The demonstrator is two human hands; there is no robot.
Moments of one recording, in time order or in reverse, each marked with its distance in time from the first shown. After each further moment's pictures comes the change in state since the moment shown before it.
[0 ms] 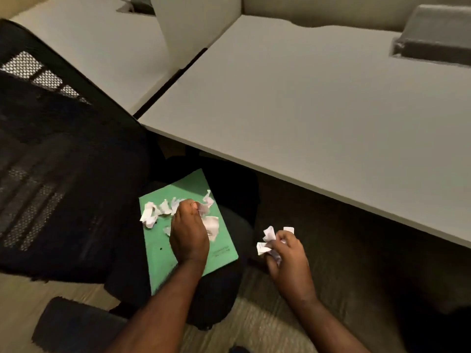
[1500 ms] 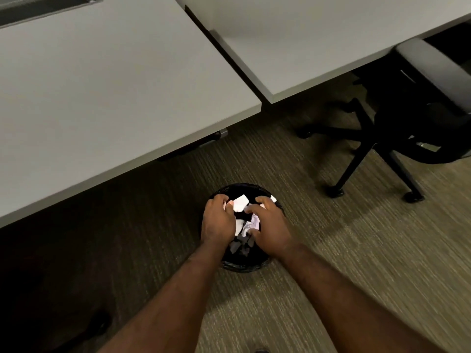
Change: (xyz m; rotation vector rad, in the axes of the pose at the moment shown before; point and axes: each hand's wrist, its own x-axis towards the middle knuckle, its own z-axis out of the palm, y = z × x) left_hand -0.611 0.353 0.295 -0.069 -1.185 0.670; right_hand -0.314 0.449 -0.380 -0.101 0.318 0.710
